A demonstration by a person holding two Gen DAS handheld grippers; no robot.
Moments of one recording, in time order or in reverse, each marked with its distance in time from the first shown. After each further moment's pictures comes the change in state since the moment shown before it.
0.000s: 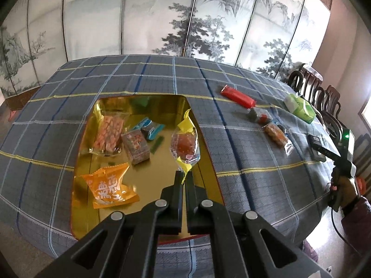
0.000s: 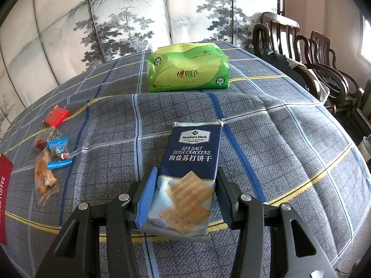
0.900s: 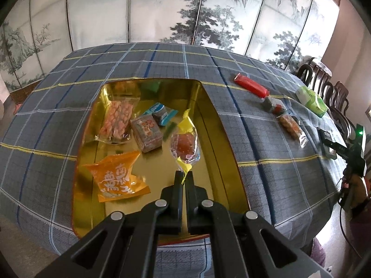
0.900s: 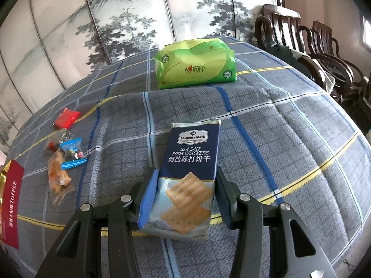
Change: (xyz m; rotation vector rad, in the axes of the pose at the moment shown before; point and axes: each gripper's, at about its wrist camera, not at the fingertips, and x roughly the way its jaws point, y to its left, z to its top) left arm 0.017 0.013 -0.007 -0.015 0.059 0.045; right arm 0.000 -0.024 0.006 0.039 0.029 0.072
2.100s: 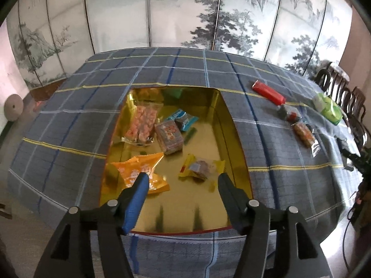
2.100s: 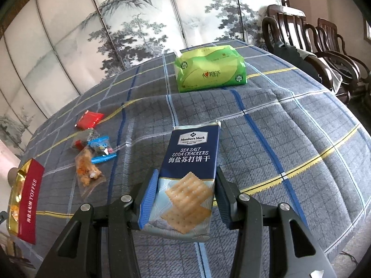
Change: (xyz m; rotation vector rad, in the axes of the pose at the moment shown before) left arm -0.025 -0.005 0.004 -0.032 -0.019 0.145; right arm -0.037 -0.005 -0.005 0.002 -0.021 0.092
